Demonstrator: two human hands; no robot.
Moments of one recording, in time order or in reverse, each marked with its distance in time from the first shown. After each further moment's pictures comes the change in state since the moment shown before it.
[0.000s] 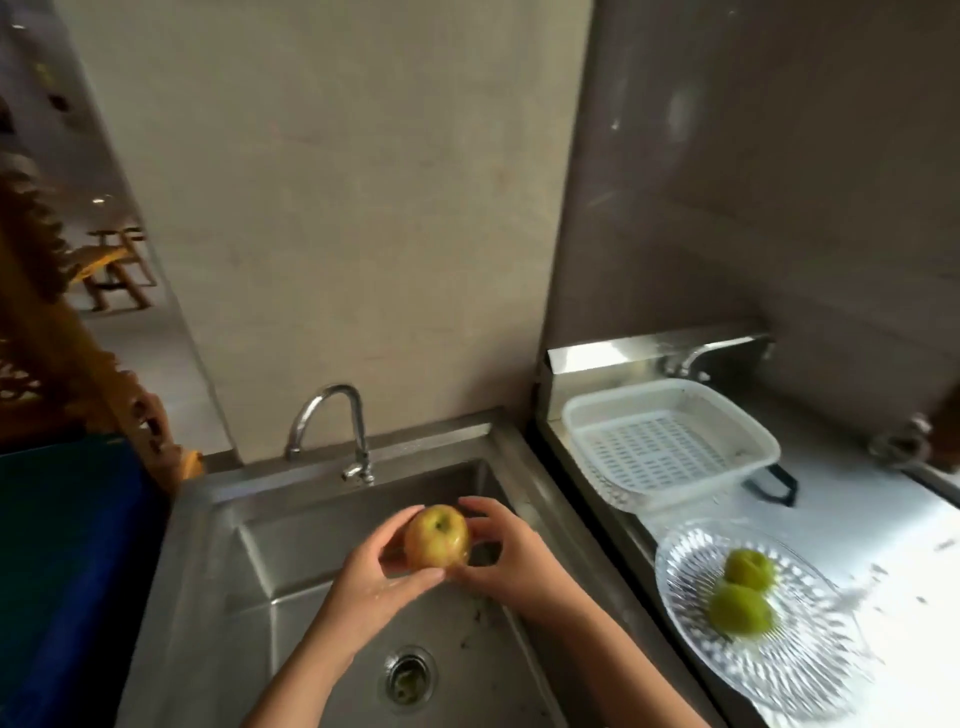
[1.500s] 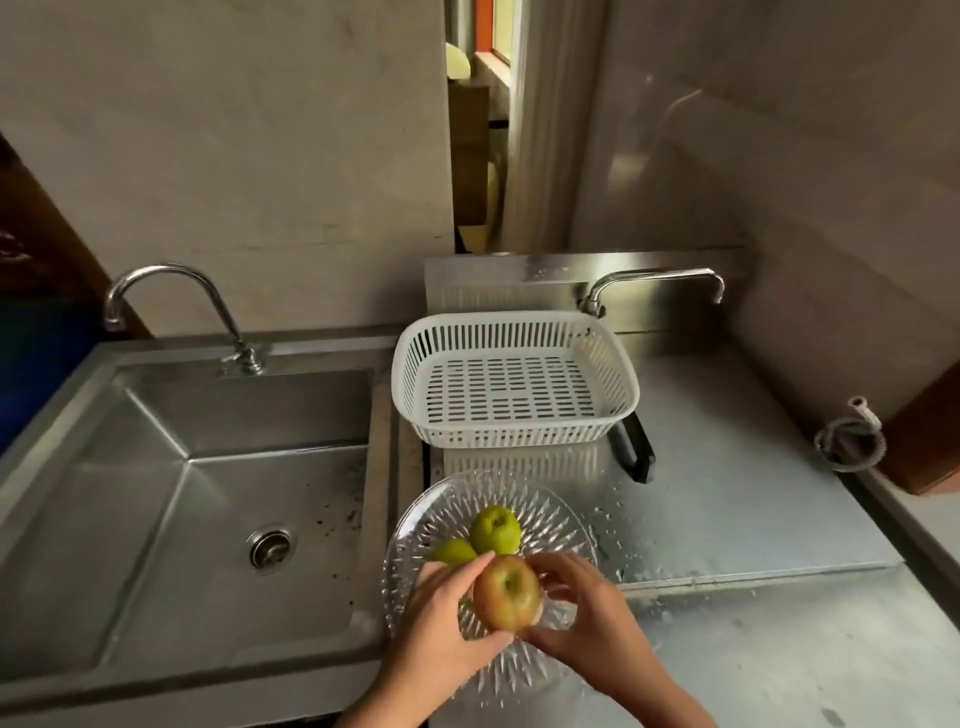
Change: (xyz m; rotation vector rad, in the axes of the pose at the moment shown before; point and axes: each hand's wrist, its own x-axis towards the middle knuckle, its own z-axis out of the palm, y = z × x) left_hand 0.021 -0.012 0.465 0.495 0.127 -0.092; right_hand -0.127 0.302 -0.328 -0.078 -0.148 -0.075
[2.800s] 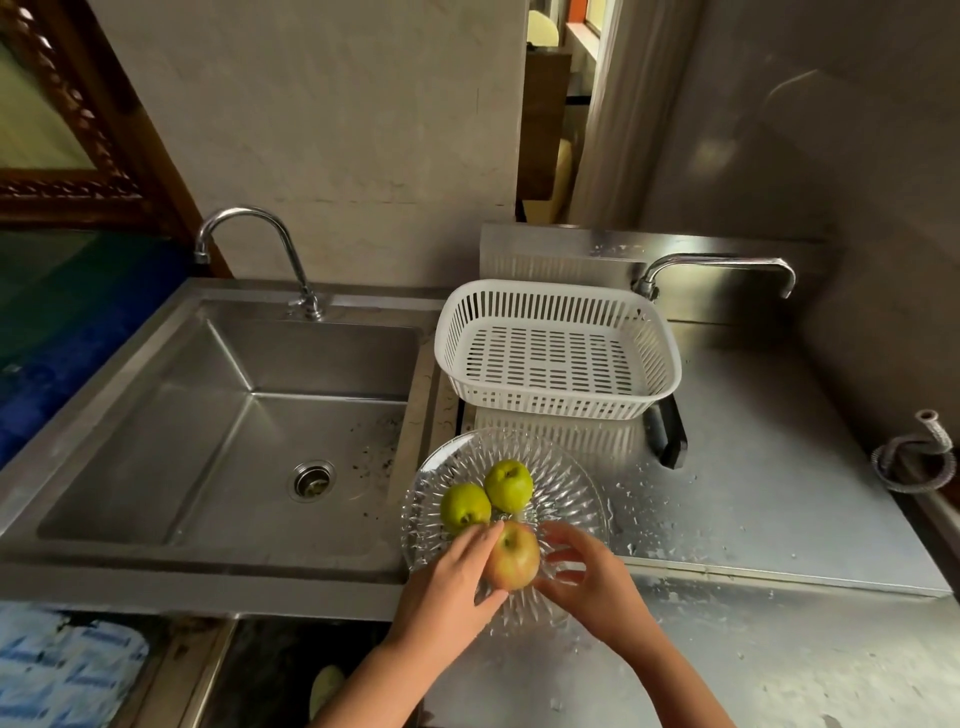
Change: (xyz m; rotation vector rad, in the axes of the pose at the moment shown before) left_hand -0.027 0.002 0.022 0.355 0.057 -0.040; right_hand -0.003 0.028 0.002 0.102 -0.124 0.132
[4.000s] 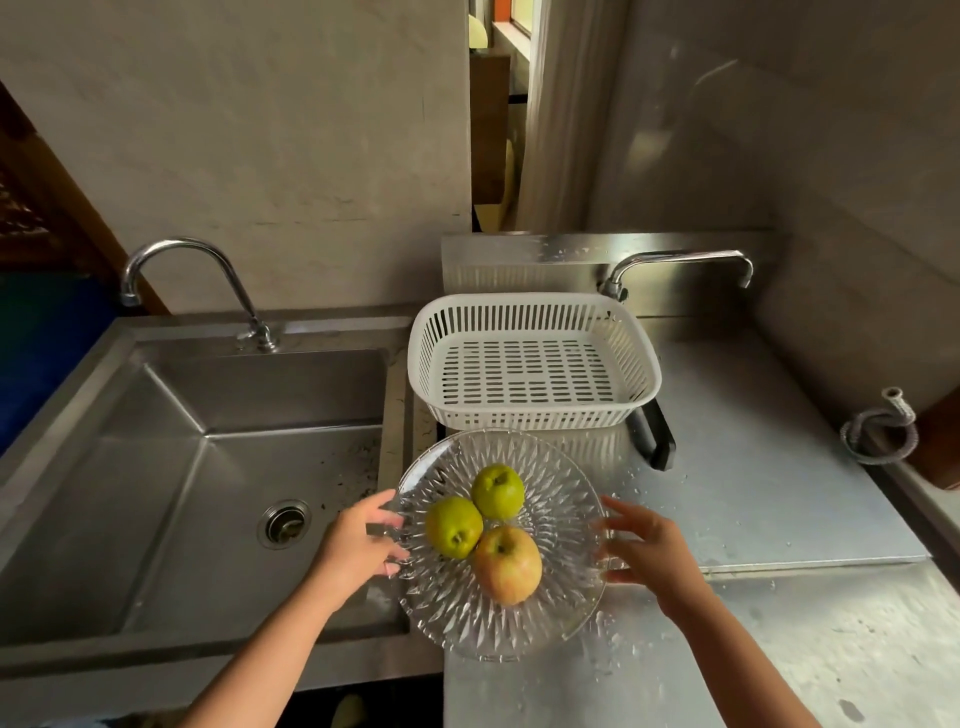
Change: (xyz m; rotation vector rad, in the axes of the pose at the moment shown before) left_hand 0.067 -0.074 -0.080 -0.732 -0.122 -0.517; right_hand 0.034 -0.009 -0.045 0.399 0.224 0.448
